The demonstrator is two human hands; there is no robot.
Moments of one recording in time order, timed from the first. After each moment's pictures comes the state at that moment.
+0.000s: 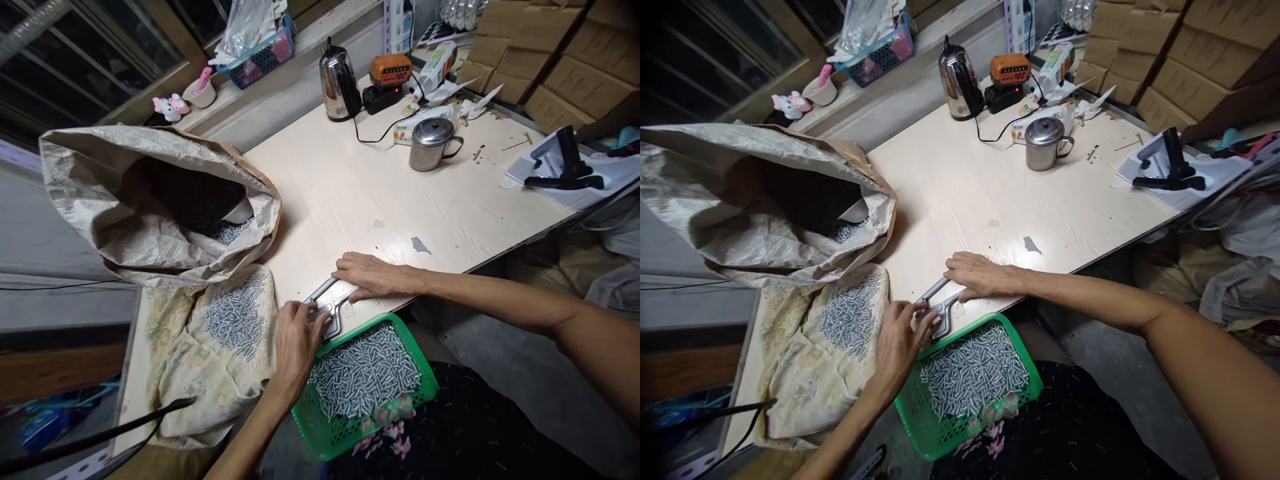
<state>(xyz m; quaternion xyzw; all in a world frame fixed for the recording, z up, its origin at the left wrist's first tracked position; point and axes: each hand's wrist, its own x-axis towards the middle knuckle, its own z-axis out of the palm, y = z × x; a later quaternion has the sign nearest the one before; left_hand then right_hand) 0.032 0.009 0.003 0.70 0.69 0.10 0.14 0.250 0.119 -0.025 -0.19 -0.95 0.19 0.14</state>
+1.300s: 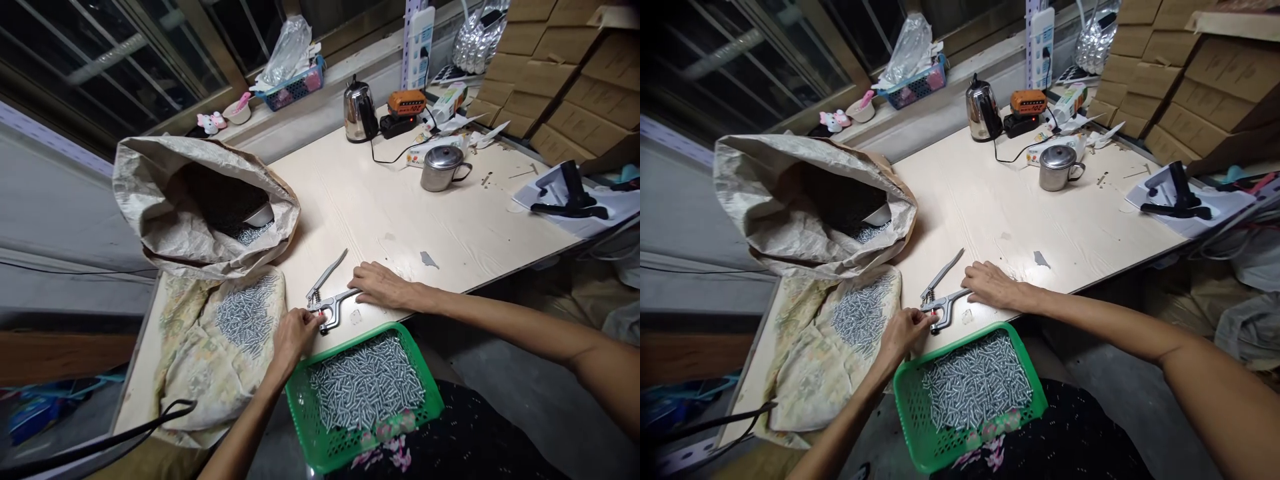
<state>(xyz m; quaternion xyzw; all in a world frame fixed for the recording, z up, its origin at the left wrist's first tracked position) 0.016 0.024 0.007 0.56 0.80 0.00 0.23 0.247 0.109 -0.046 -0.27 -0.94 0.16 0.15</state>
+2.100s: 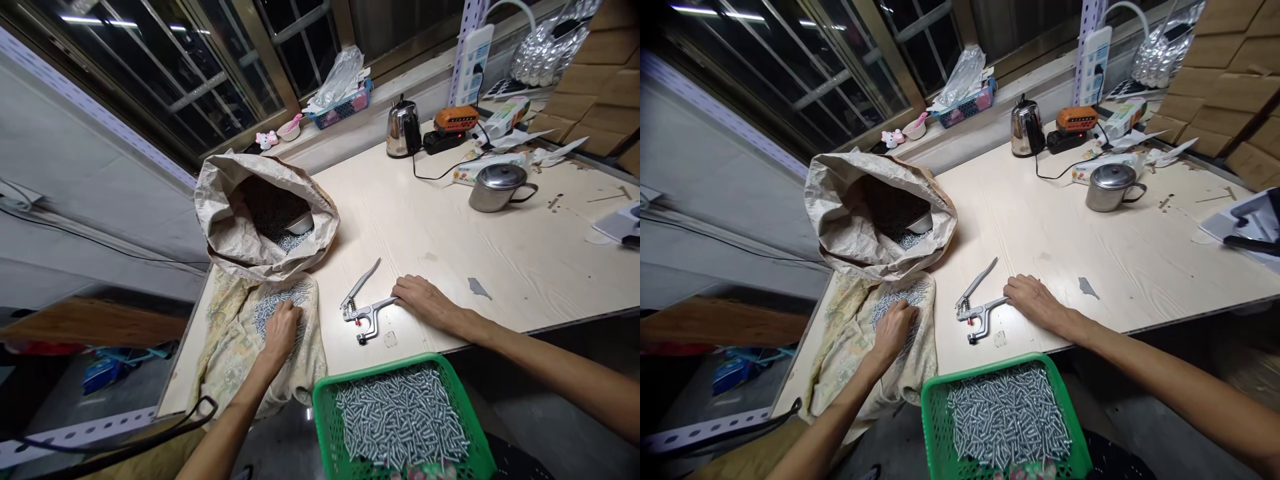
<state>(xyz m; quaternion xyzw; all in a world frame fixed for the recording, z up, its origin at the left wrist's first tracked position) -0.082 0.042 0.015 0.66 0.72 -0.19 -0.02 0.247 0.114 -0.055 -0.33 -0.92 0.12 0.20</state>
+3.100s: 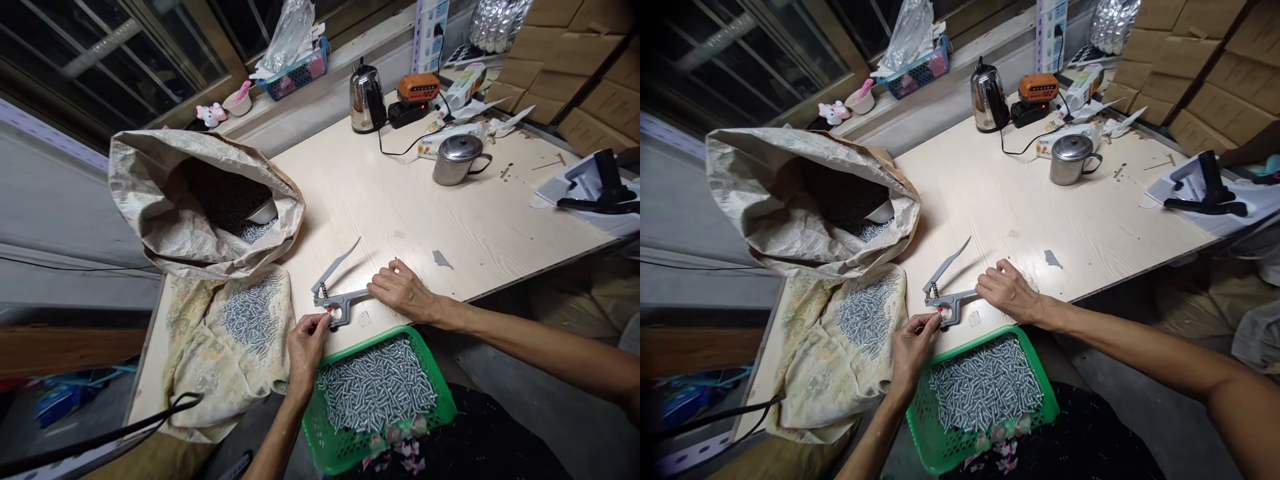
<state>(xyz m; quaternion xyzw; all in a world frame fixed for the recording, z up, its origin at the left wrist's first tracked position) 0.023 0.001 -0.016 0.47 0.76 0.33 0.32 0.256 0.089 -0.038 -0.28 -0.91 -0.12 0.29</state>
